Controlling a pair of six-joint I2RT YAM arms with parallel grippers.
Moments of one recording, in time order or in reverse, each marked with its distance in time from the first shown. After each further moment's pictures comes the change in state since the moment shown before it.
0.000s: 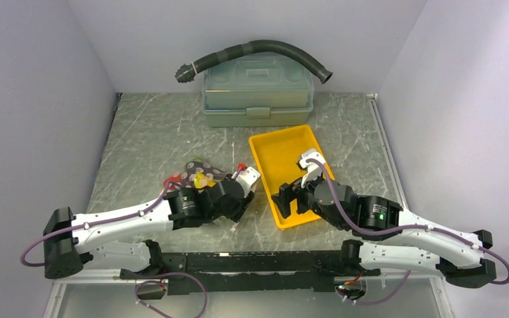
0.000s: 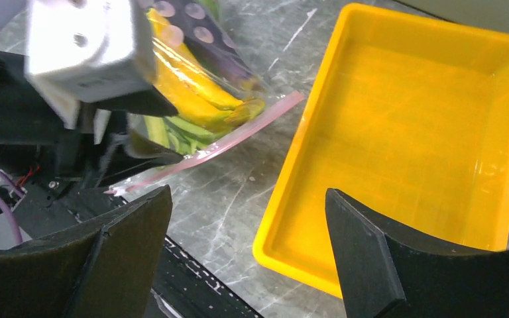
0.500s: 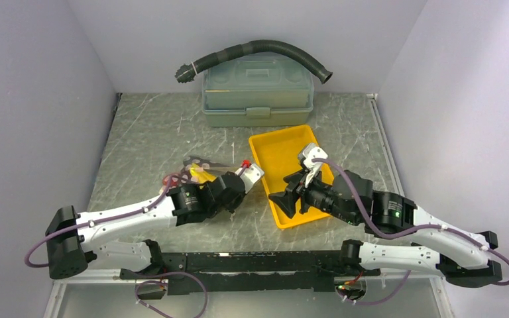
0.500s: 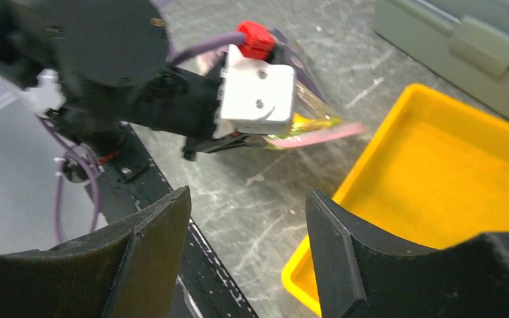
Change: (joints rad) left arm 0.076 0.012 0.012 0.068 -0.021 0.216; right arm 0.004 -0.002 0.145 0.050 -0.225 -0.160
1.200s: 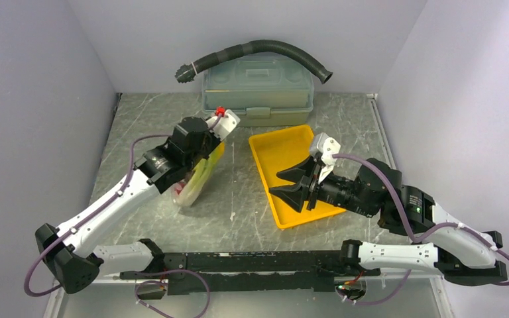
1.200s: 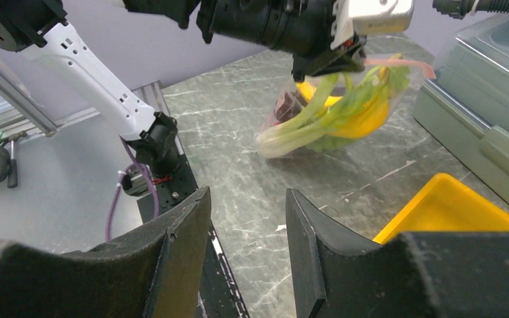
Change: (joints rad) left arm 0.400 -0.013 0.306 -0.023 0.026 0.478; right arm 0.002 0.045 0.174 0.024 -0.170 -0.095
